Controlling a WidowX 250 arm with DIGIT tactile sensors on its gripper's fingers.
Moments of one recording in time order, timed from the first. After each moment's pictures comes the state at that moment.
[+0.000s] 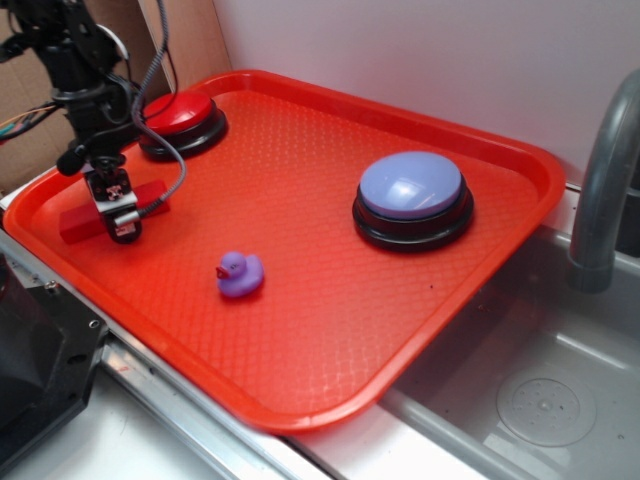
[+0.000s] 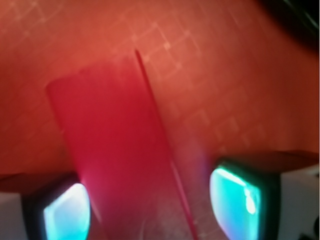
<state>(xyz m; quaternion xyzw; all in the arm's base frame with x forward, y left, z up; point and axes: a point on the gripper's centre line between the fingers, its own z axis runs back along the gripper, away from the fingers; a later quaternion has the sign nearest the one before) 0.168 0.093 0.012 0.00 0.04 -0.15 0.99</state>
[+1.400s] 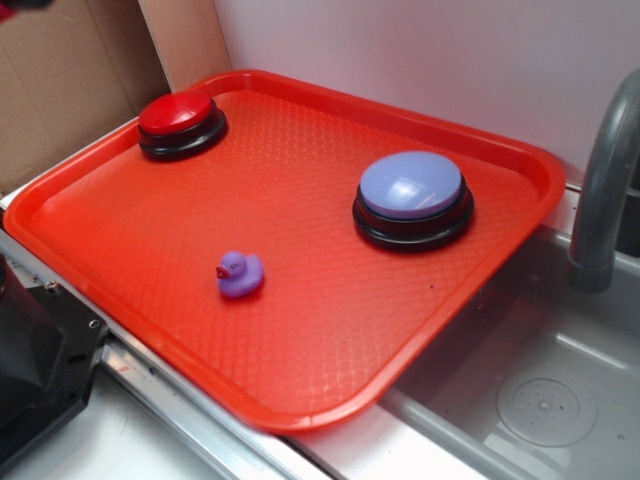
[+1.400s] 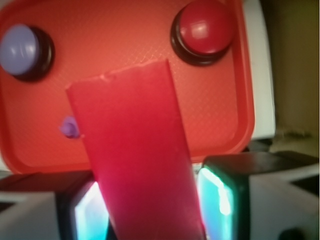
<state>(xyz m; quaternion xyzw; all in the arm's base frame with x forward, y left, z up) 0.148 0.063 0.214 -0.06 0.03 0.08 0.99</state>
